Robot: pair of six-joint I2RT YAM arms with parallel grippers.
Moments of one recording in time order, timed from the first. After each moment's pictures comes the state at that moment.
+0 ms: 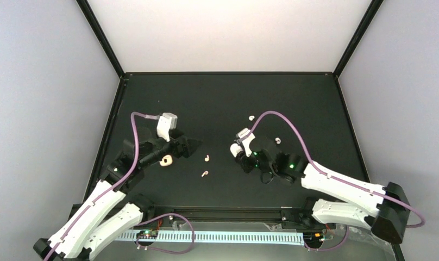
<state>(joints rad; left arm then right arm) -0.55 0.65 0.74 -0.37 0.15 -0.33 0.95 1.11 0.75 -0.36 0.16 0.26</state>
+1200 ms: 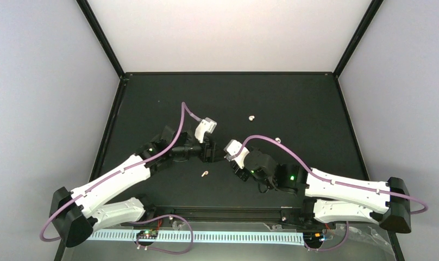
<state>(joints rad) -0.76 1.03 0.80 -0.22 0.45 -0.47 1.25 1.02 0.78 -0.31 0.44 -0.02</state>
